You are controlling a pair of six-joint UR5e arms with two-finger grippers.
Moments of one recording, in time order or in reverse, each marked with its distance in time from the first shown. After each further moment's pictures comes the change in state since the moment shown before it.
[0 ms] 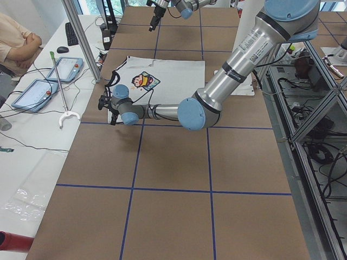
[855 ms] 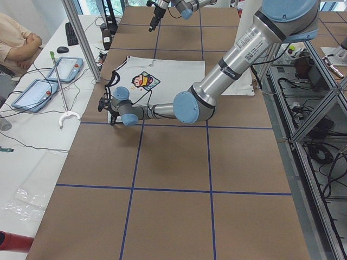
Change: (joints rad) left arm 0.024 -0.060 0.129 -0.060 0.070 -0.010; right arm -0.003 -0.005 -0.008 0.002 -0.020 -0.004
